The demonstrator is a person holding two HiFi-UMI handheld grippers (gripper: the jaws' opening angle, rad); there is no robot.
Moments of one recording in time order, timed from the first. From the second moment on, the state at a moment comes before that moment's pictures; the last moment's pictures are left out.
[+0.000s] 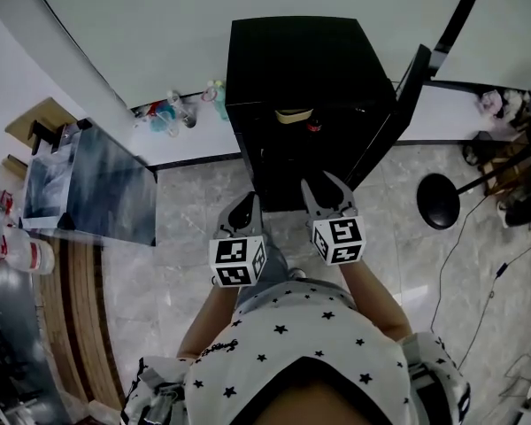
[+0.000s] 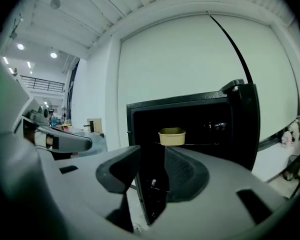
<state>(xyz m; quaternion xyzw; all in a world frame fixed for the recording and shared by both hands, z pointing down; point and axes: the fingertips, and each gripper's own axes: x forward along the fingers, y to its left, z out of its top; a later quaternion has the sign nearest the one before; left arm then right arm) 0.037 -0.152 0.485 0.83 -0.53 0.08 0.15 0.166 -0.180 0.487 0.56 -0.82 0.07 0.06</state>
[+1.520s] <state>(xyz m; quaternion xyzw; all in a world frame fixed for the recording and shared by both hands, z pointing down) 0.063 -0.137 0.484 0.86 -0.49 0.09 0.14 0.188 -0.135 0.473 0.58 -0.81 0.07 0.05</state>
